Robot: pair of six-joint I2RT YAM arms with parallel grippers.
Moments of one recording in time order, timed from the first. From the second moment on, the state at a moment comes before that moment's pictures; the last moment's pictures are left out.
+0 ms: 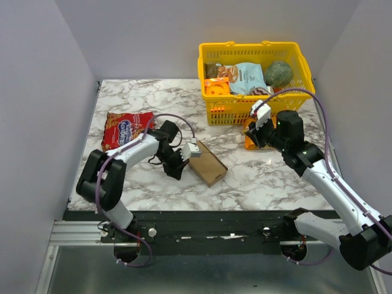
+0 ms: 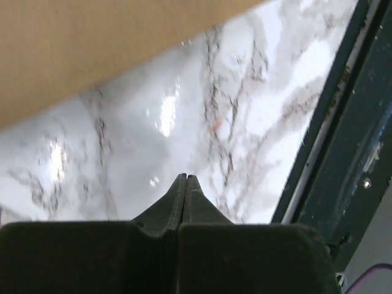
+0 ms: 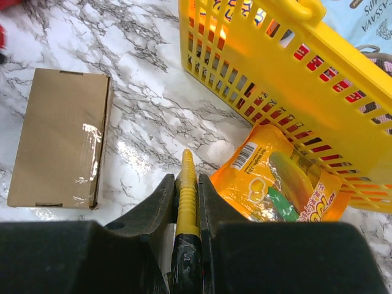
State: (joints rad) left arm -0.48 1.65 1.03 -0.81 0.61 0.68; right arm 0.43 1.04 0.94 -0.32 -0.17 -0.30
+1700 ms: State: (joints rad) left arm -0.50 1.51 0.98 -0.56 0.75 0.55; right arm 0.43 1.02 0.87 -0.28 -0.20 -0.31
